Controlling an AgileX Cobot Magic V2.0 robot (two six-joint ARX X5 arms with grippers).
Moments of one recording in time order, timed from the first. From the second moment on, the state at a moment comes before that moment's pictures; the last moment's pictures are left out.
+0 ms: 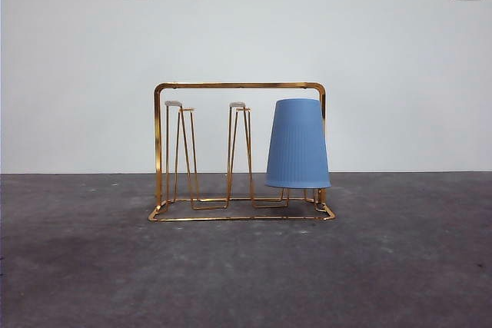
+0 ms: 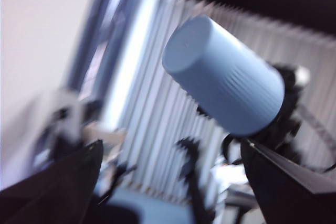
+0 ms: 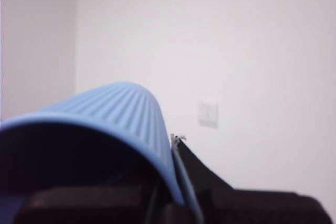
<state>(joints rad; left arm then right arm) -0.91 1.11 1.23 0.35 0.44 -0.51 0.82 0.77 1.51 -0.37 0.02 -0.14</state>
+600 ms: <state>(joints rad) -0.91 1.39 1.23 1.08 0.55 -0.95 0.82 0.80 1.51 -0.34 -0.09 -0.18</state>
